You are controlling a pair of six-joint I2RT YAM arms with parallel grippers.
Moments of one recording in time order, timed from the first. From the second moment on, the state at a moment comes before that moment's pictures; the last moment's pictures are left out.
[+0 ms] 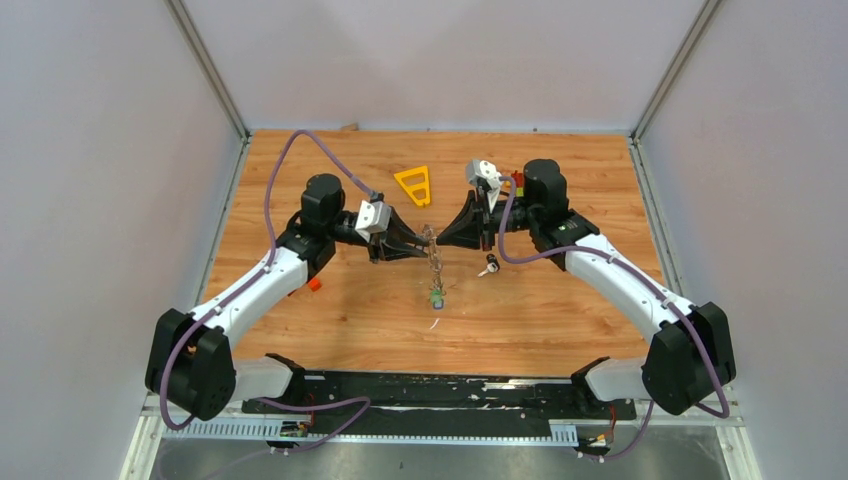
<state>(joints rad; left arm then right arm) -0.44 1.26 0.86 0.20 1.29 0.35 0.49 1.34 1.03 0.09 -1.13 -0.06</state>
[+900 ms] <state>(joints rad) -0.46 1.28 0.78 0.42 1.22 0.21 0.49 1.34 1.01 0.13 -1.13 -0.03</state>
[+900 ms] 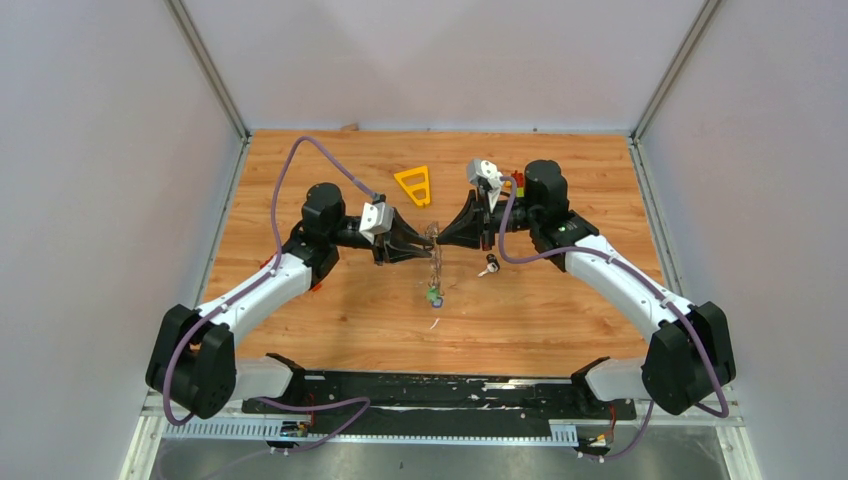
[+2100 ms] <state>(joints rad) -0.46 1.28 0.77 0.55 1.17 0.08 0.48 1.34 1.01 0.16 -1.14 -0.02</state>
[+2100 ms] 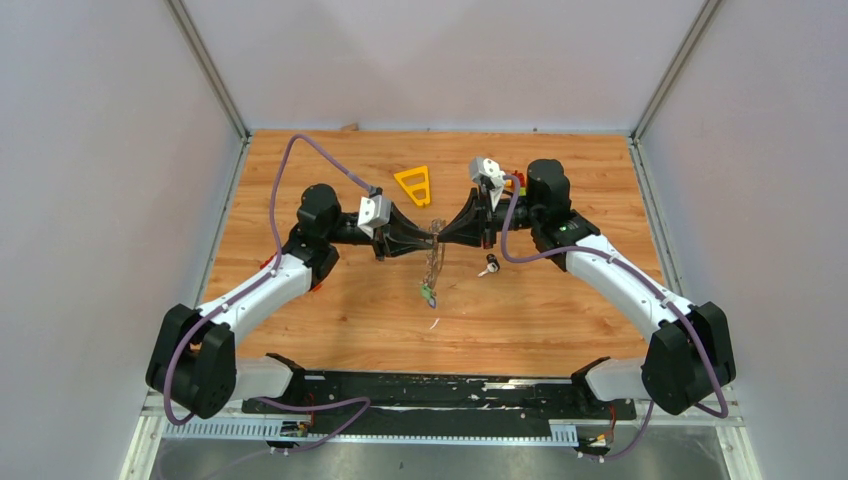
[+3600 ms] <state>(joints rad) -0.46 1.30 0.75 0.68 1.14 -0.06 0.48 1.37 1.01 0.15 -1.15 -0.05</state>
